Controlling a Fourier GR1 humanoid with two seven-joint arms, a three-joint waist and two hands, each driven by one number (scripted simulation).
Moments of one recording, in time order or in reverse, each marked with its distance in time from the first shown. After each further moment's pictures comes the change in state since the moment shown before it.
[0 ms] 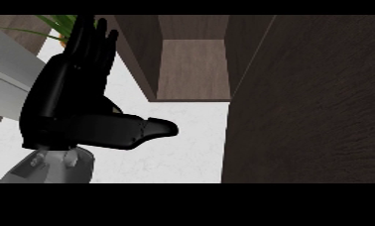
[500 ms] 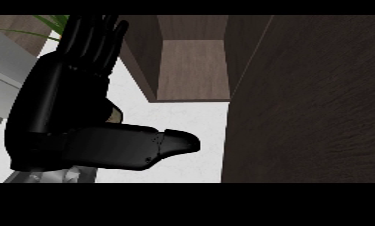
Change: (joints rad) left arm -0.100 -0.001 -0.071 -0.058 -0.111 0.093 0.109; right arm -0.008 -0.013 0.033 -0.018 0.014 -0.043 0.056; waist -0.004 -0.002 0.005
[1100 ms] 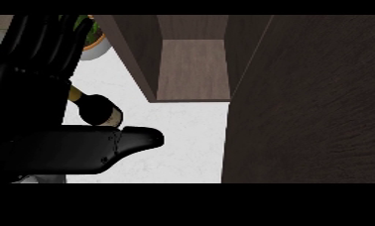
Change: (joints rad) left arm 0.004 0.059 0.081 -0.085 -0.036 -0.025 0.105; right arm -0.045 -0.019 0.014 -0.006 0.013 -0.046 0.047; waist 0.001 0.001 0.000
